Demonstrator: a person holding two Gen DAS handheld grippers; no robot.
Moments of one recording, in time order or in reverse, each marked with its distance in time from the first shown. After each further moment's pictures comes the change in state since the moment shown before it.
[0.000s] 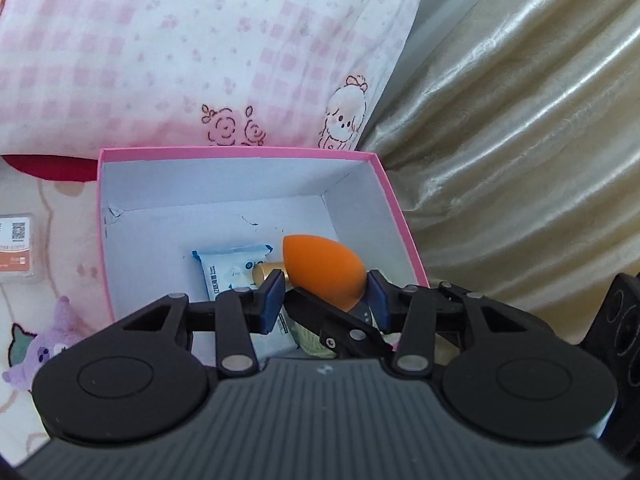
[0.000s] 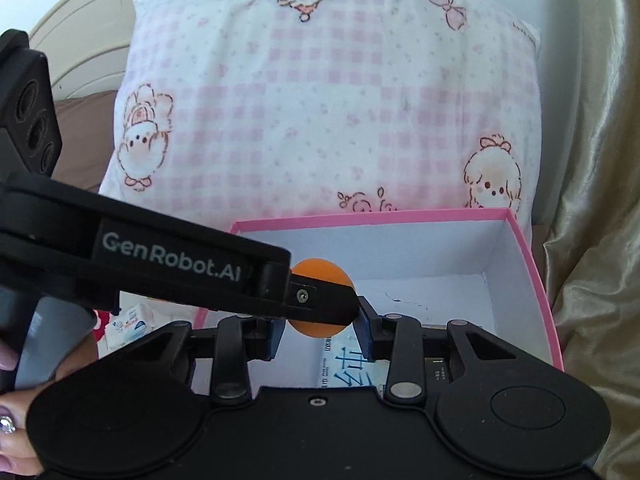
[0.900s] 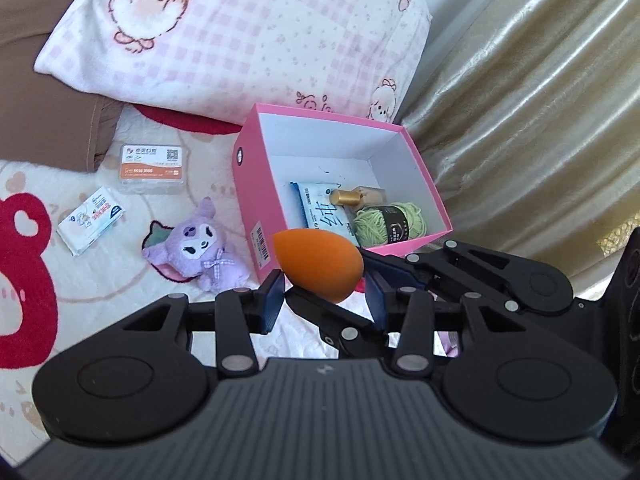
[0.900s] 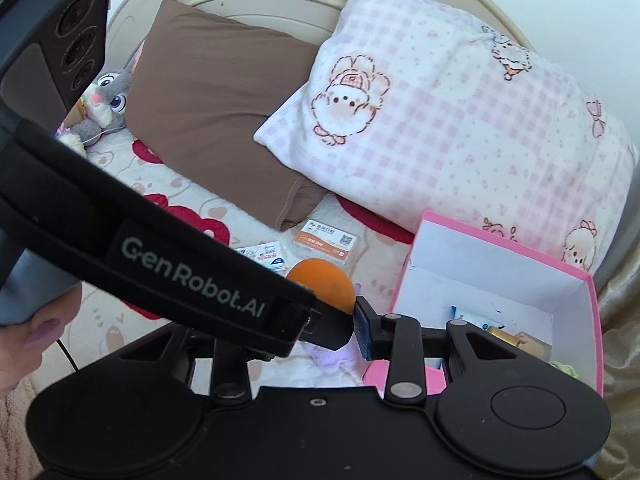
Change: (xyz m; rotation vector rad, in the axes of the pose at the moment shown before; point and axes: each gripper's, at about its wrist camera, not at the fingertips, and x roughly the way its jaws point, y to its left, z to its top) left arm -0.177 0.038 -0.103 0.021 -0.053 0.080; right arm -0.085 0.182 -0.052 -0.355 0.016 0.058
